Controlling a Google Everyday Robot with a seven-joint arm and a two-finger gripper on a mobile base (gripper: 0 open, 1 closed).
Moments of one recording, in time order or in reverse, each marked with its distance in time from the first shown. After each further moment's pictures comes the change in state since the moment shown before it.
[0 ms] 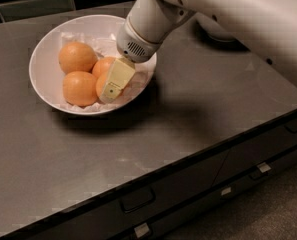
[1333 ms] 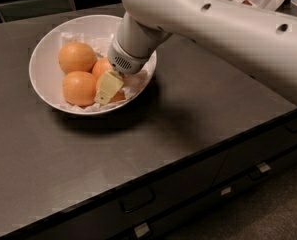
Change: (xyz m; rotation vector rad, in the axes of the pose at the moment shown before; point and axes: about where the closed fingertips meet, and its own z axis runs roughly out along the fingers) arm 0.009 -0.003 0.031 0.105 0.075 0.113
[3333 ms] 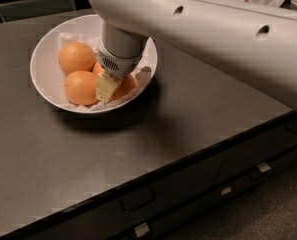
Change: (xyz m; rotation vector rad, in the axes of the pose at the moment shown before) arm 0.004 0.006 -0.011 0.129 0.157 0.054
